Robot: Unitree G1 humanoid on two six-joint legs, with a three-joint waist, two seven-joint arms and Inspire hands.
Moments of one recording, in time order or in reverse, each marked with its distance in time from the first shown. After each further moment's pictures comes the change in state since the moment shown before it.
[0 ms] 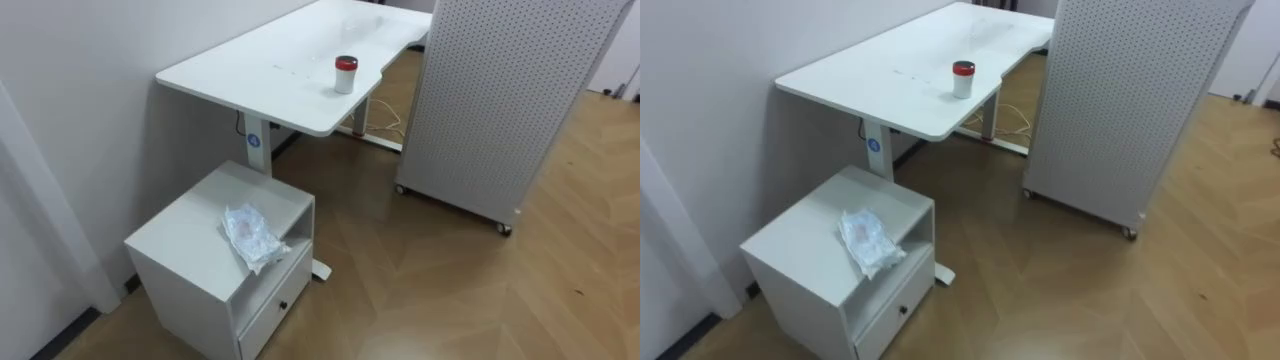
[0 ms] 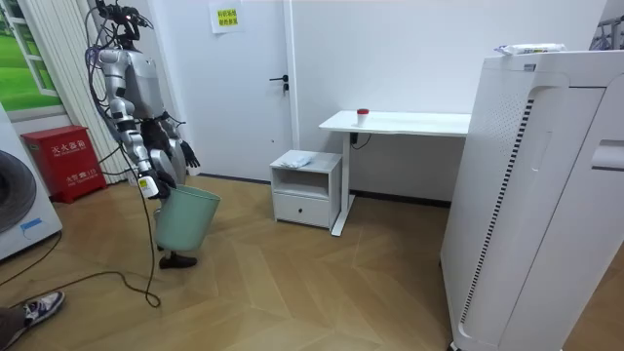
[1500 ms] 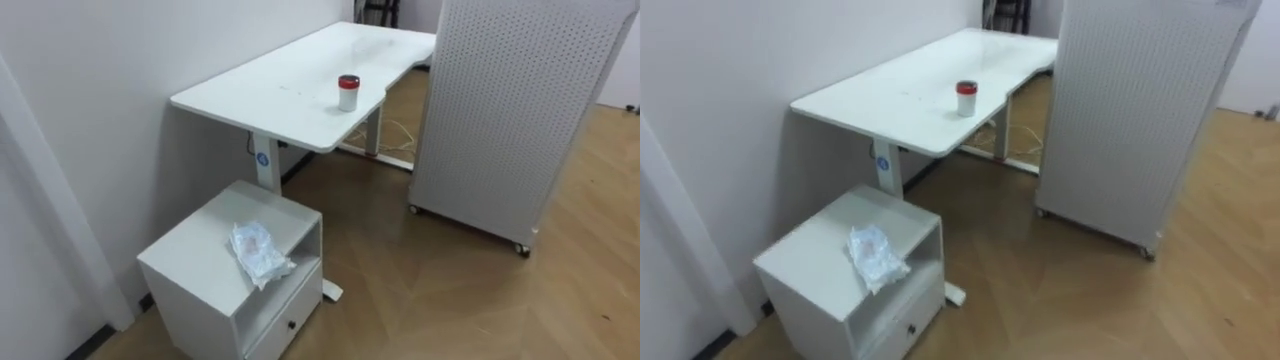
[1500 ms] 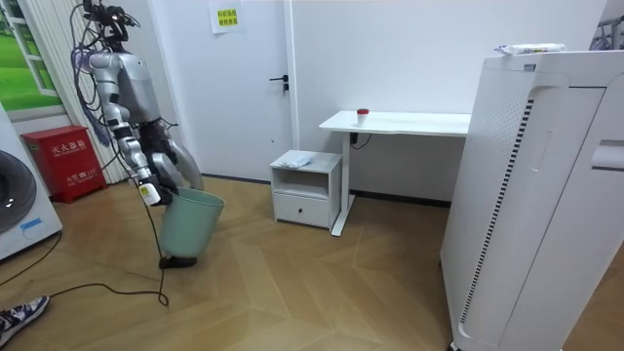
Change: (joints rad) left arm 0.065 -0.003 -0.011 0.038 0.037 0.022 -0.003; right arm 0.032 -0.030 0.018 0.007 0.080 0.005 -0.001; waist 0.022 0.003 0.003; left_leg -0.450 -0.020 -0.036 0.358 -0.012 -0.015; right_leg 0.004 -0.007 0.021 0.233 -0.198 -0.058
